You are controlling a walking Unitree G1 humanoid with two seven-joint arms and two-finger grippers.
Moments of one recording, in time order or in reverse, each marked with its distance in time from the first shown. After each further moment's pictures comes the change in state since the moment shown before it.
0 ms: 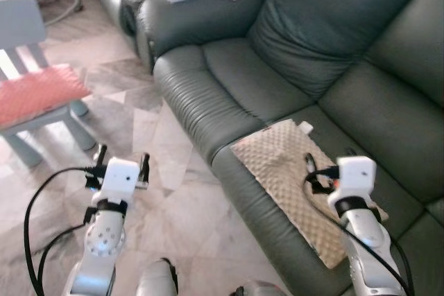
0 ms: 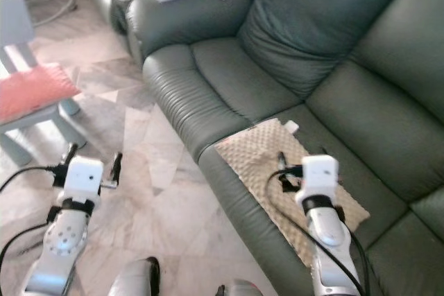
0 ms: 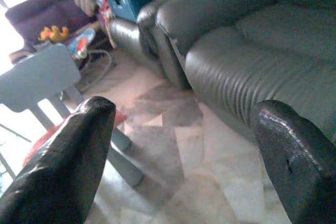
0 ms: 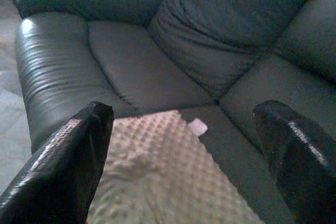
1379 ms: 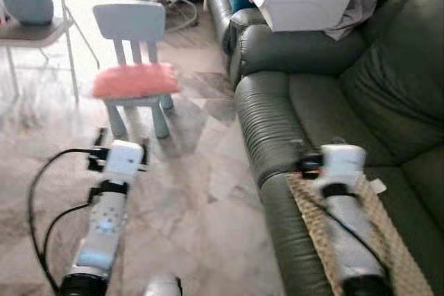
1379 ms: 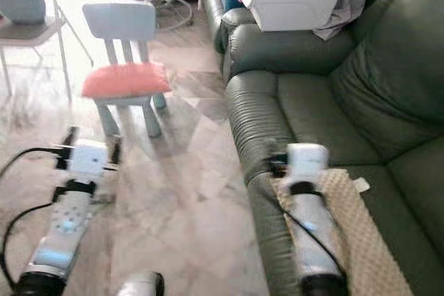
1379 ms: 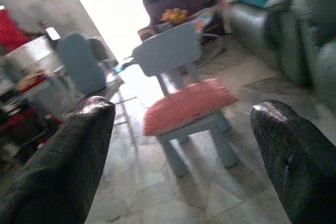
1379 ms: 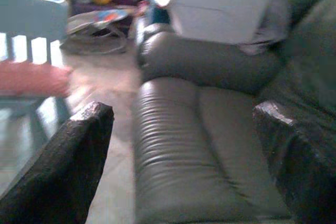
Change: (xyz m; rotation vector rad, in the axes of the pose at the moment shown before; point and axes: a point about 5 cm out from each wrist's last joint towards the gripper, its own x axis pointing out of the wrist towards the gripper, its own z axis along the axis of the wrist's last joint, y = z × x) left arm 0.026 0.009 0.004 0.050 -0.038 0.078; right arm 0.025 0.027 0.000 0.071 -0.042 0.014
